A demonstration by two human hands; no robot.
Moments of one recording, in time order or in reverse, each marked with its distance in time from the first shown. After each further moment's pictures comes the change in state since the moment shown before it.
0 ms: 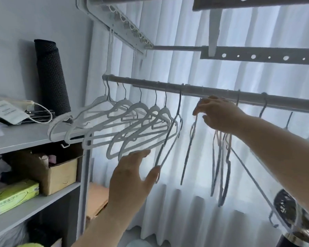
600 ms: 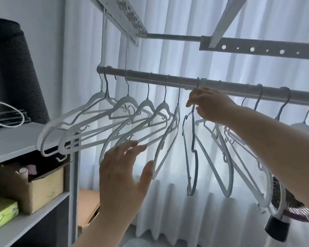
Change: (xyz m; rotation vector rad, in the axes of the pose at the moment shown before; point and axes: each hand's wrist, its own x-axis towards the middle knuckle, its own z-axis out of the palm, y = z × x) left_hand 0.042 -0.085 -0.022 -0.074 0.159 0.209; right_hand 0.069 -0.055 0.016 -0.086 -0.052 0.108
